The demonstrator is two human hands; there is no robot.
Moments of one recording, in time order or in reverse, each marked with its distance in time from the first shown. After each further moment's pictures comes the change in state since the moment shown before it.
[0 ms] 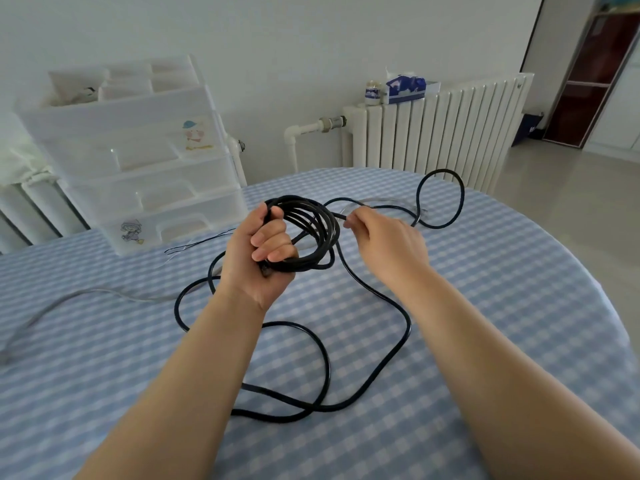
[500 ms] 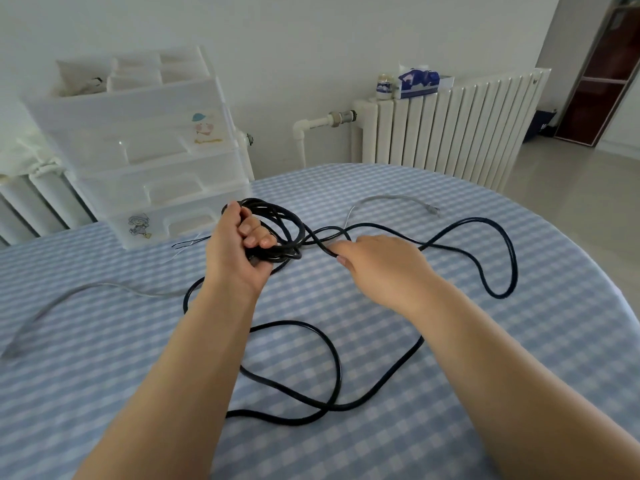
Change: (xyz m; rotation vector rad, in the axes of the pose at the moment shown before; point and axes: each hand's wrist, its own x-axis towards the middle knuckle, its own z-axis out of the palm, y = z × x) left_hand 0.004 0.022 -0.003 0.163 0.417 0.323; right_hand -0.011 -0.016 0.005 -0.194 -0.306 -0.311
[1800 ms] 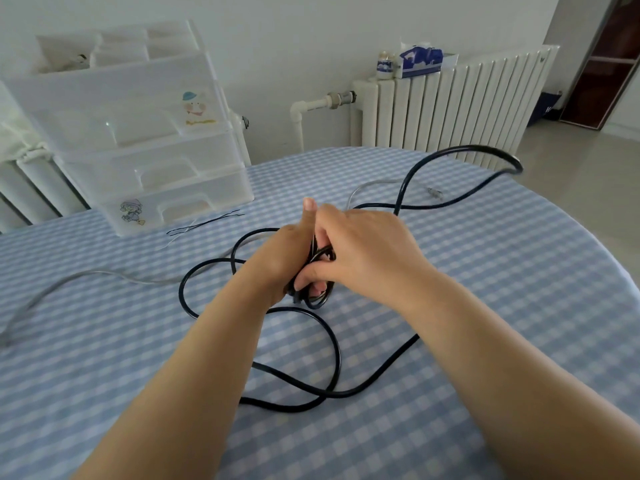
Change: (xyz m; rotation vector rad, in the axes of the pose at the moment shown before) left_hand -0.020 -0.033 0.002 1.255 -0.388 -0.125; right_hand -0.014 -0.033 -0.030 0.124 0.195 -0.093
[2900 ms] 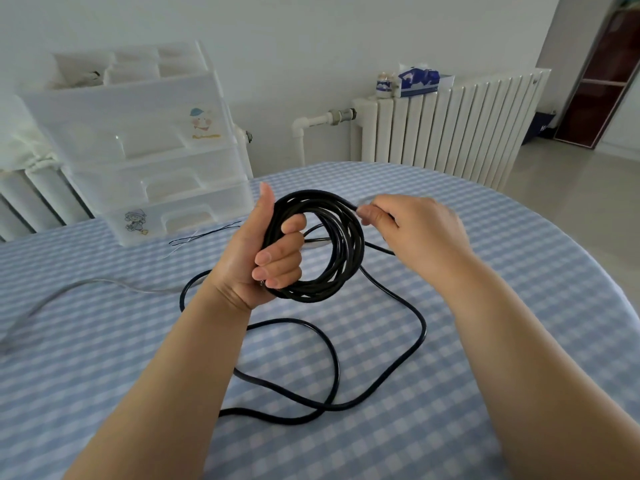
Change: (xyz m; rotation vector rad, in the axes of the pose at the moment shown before) left_hand 0.004 -0.003 -0.036 -0.935 -0.648 0.146; right_hand 0.000 0.055 -0.013 0.012 0.150 0.287
